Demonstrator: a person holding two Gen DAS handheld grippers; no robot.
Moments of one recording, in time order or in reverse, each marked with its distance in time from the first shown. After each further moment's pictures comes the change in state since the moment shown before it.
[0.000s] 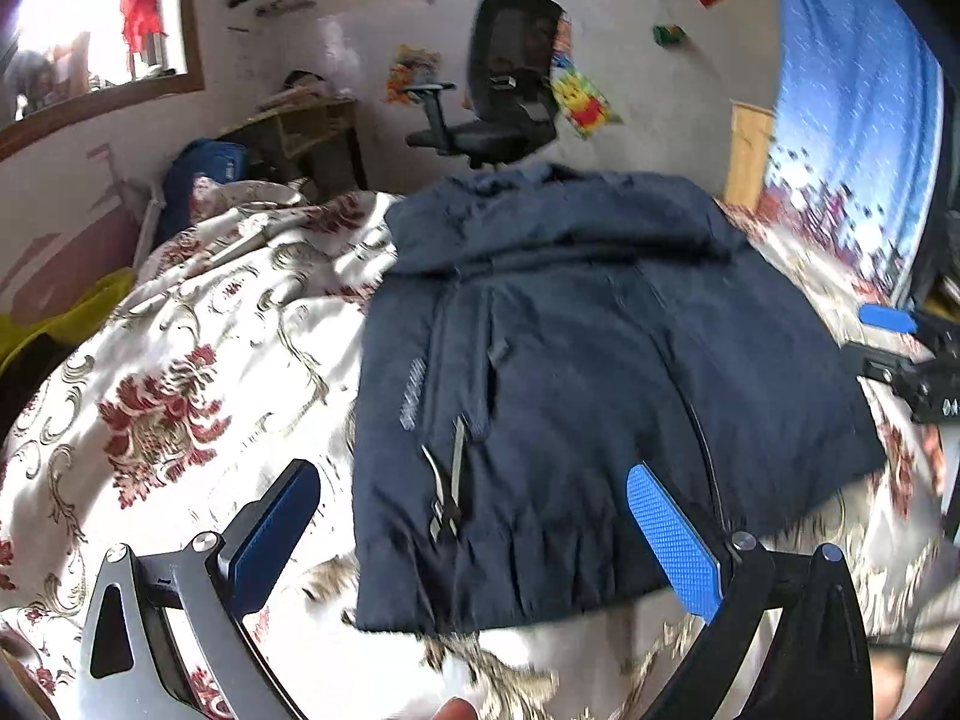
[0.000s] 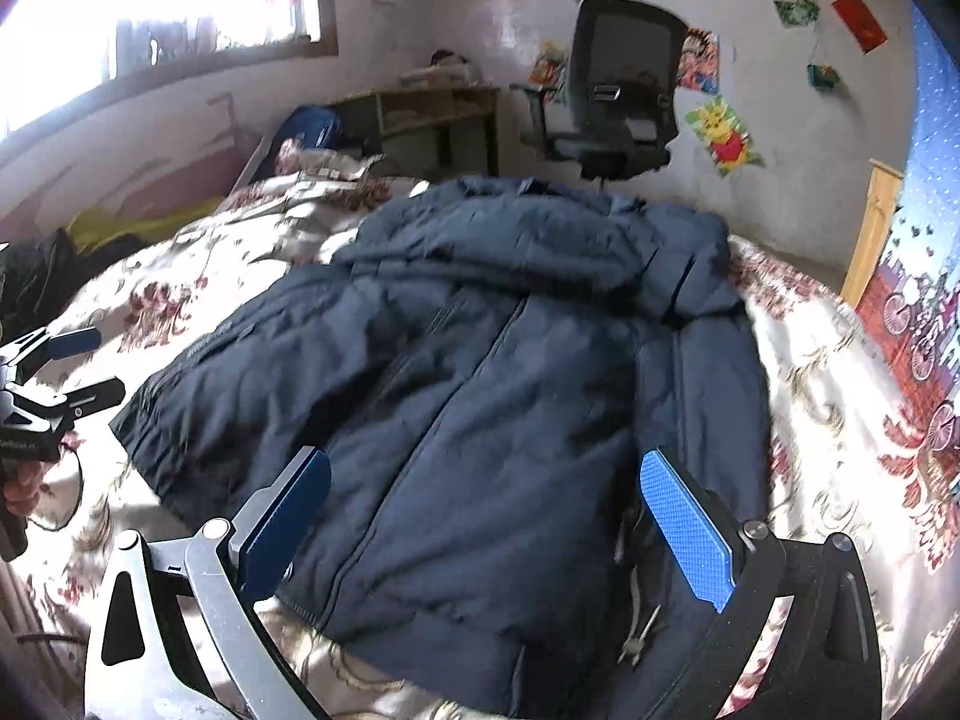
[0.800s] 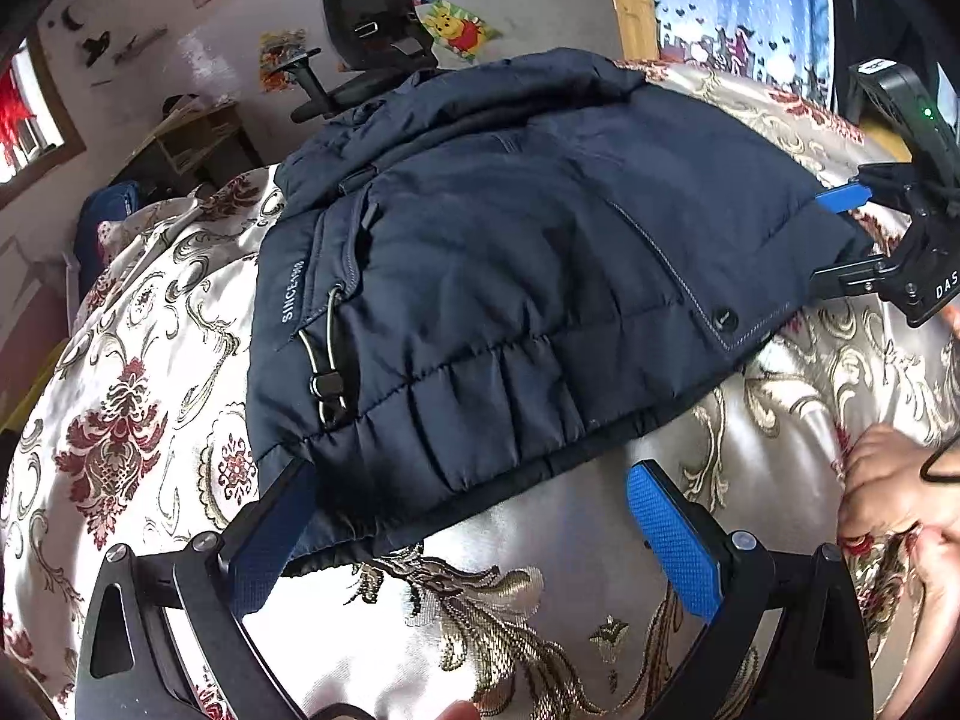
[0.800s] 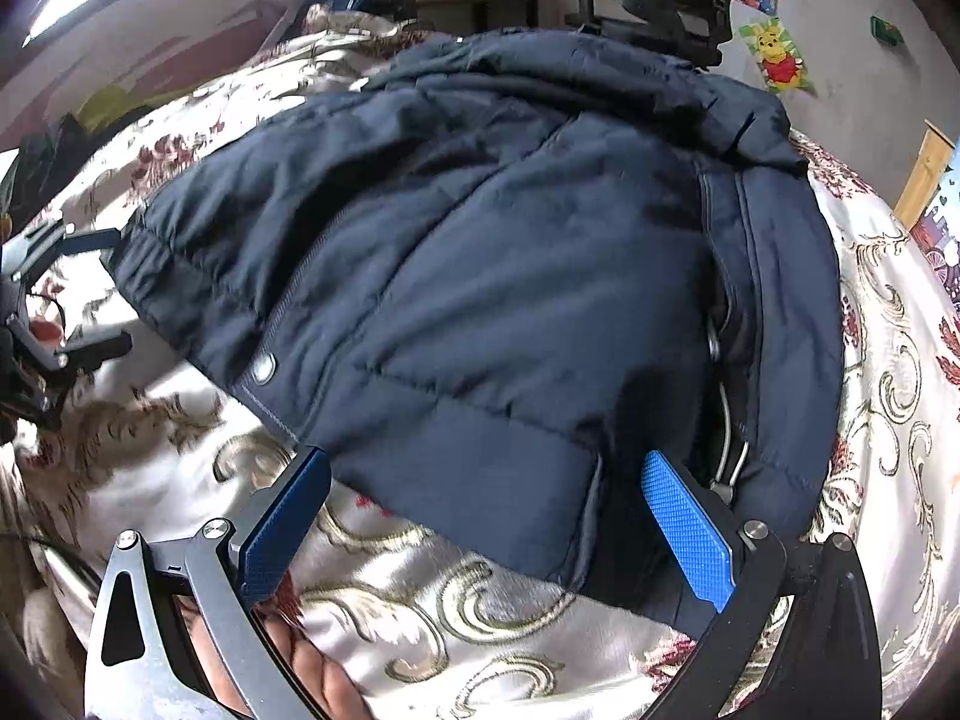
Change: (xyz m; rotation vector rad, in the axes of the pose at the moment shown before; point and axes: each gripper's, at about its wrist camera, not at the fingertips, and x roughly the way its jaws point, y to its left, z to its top) left arm 0.025 -0.038 -0.053 0.320 0.135 -0.063; right arm 0.036 0.009 -0.066 -0.074 0.284 0.032
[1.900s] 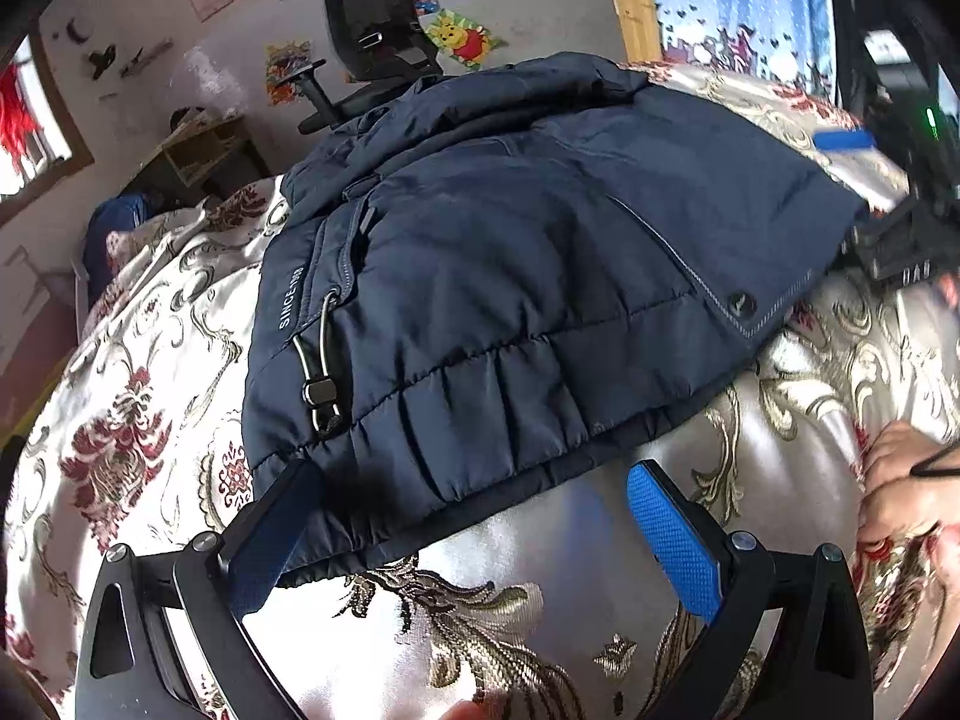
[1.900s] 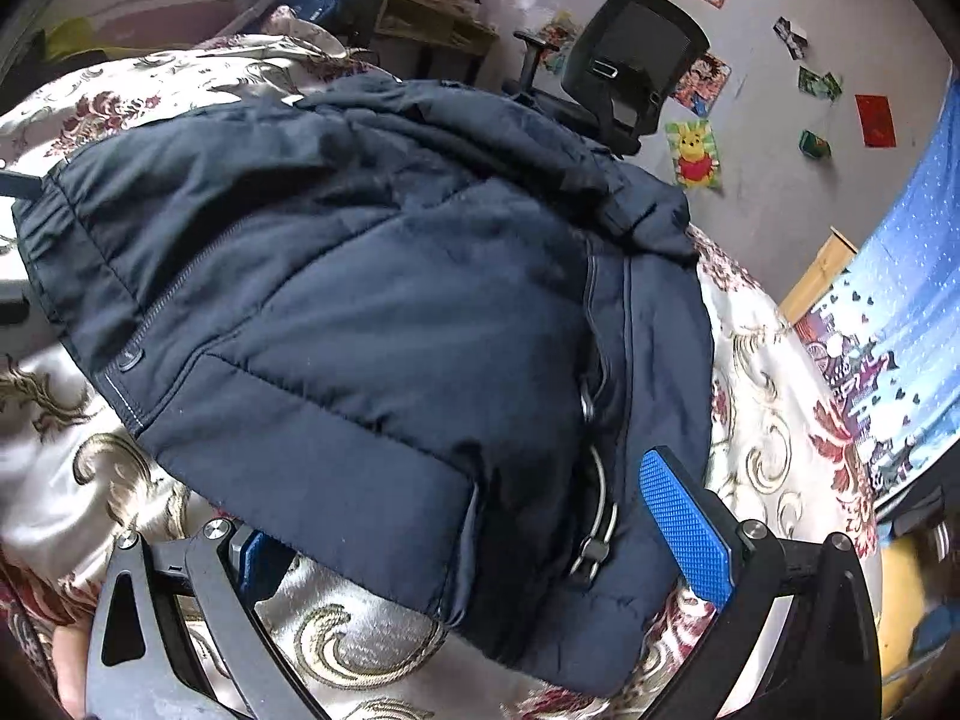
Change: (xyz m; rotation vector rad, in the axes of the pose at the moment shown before) left arm 0.006 -0.007 -0.003 0.020 -0.031 0.043; right arm -0.015 0.007 0.012 -0.128 -0.167 -0.338
